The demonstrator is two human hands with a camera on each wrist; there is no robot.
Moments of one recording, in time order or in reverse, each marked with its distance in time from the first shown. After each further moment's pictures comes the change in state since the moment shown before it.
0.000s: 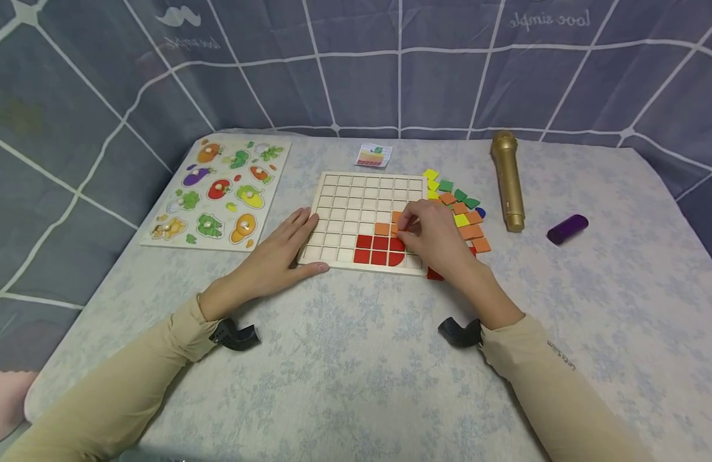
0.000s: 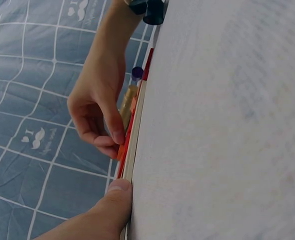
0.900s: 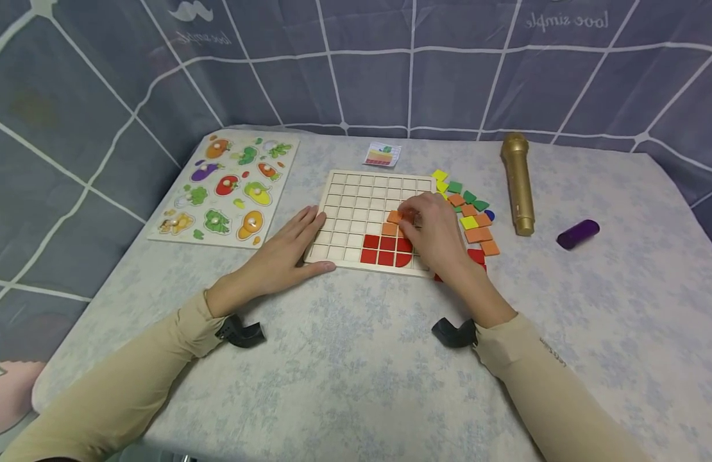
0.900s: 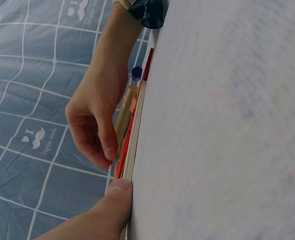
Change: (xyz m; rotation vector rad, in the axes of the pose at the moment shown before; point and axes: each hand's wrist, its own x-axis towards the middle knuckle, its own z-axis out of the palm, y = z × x) left_hand 0.000 0.000 -0.001 0.004 -0.002 0.003; right_hand 0.014 -0.002 0.016 -0.037 0.110 -0.010
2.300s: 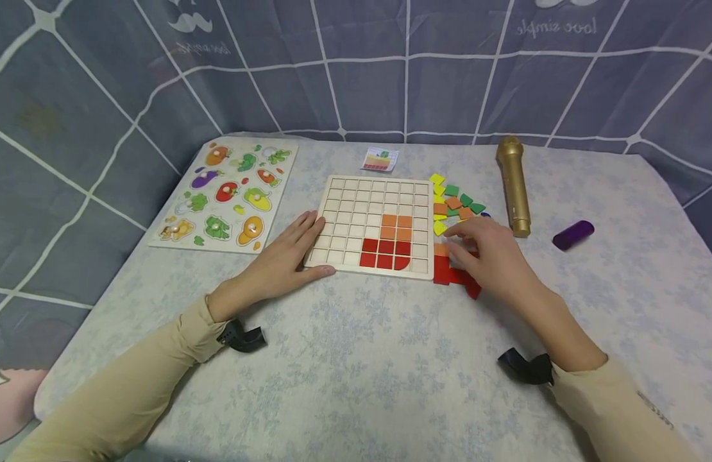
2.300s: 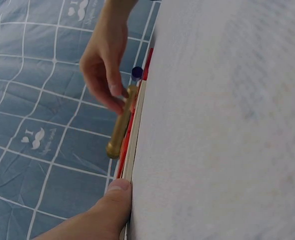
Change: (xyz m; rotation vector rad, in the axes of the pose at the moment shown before) left_hand -0.001 0.002 0.001 0.001 0.005 0.006; right_hand -0.060 0.018 -0.073 -0.163 -0.101 -0.005
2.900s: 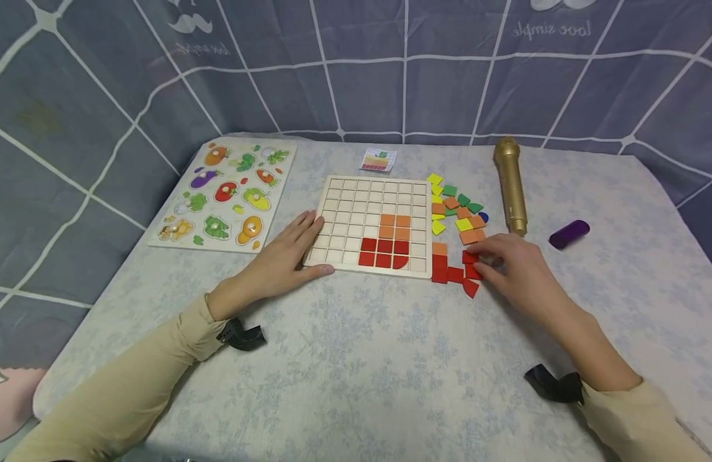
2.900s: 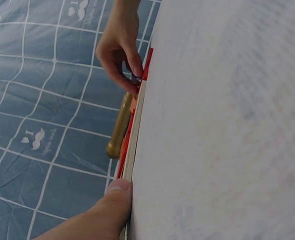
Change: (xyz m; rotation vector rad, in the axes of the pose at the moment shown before) left_hand -0.001 -0.001 0.000 -0.002 -0.013 -0.010; right_hand -0.034 0.036 -0.008 -0.089 0.023 -0.063
